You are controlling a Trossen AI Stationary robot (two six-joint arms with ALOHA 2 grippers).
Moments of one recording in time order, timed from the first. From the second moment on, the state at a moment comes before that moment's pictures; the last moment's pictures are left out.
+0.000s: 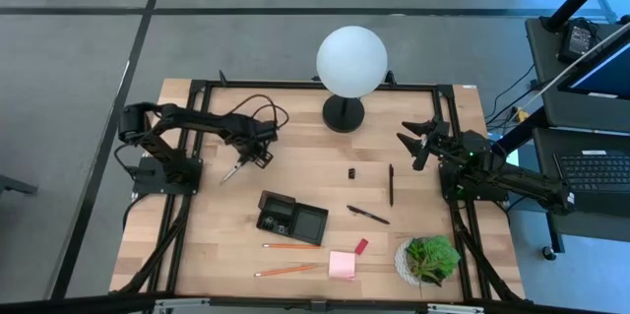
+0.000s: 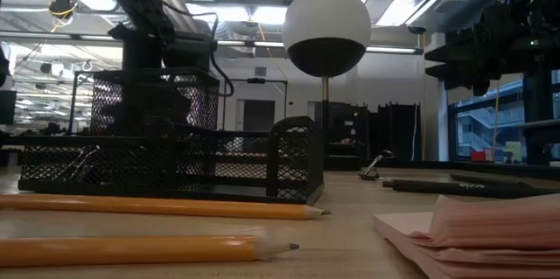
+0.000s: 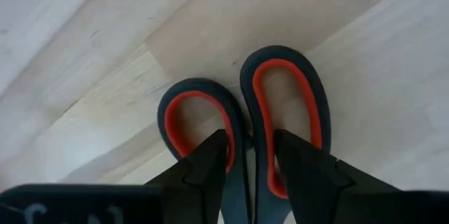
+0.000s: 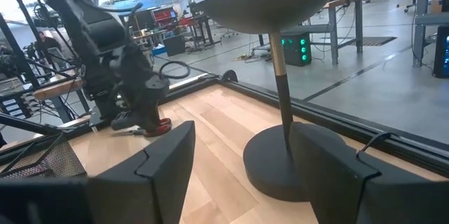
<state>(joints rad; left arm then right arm) 0.33 1.60 0.73 -0.70 -0.14 -0.62 -0.35 0.03 0.01 0.05 0.13 0.23</state>
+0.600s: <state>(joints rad) 0.35 1.60 0.74 -0.70 -0.18 -0.58 -0.35 0.03 0.01 0.05 0.13 0.23</state>
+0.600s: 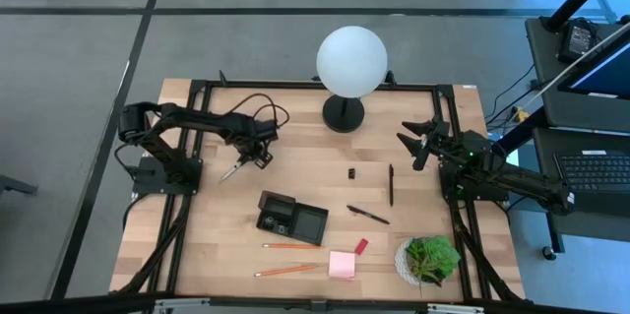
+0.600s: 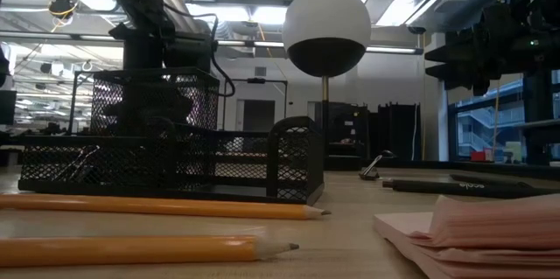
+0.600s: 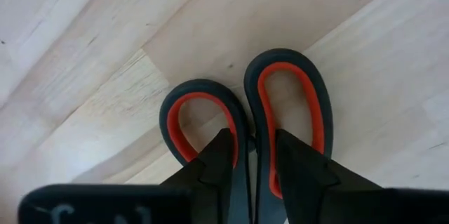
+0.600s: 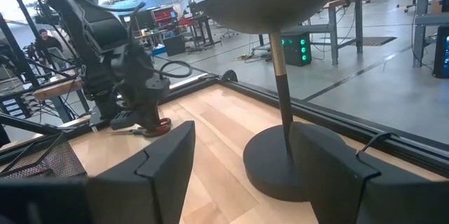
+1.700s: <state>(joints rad) 0.10 0.95 0.78 -0.46 -0.21 -0.46 -0.35 0.03 0.01 0.05 0.13 0.23</state>
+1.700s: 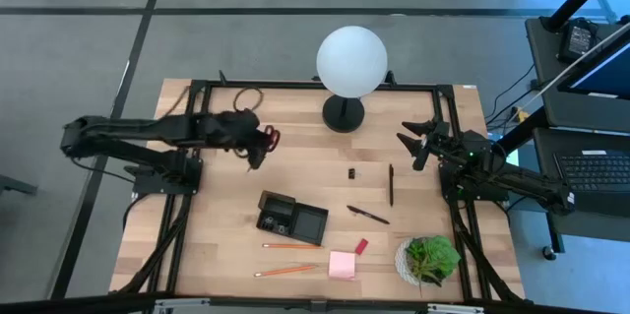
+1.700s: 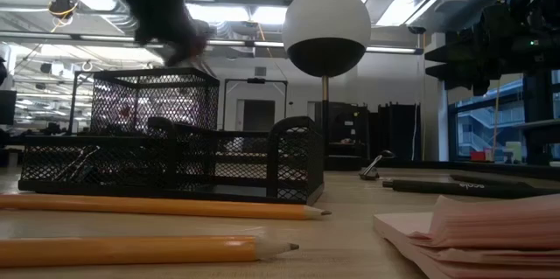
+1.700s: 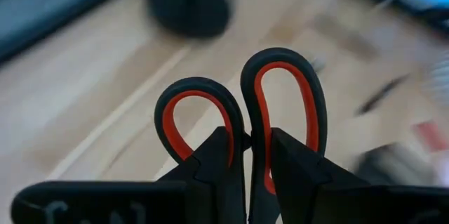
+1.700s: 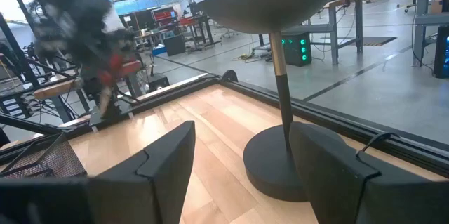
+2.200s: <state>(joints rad) -0.24 0.84 0.55 0.27 -0.21 -0.28 -0.35 0.03 0.01 0.05 0.13 0.25</state>
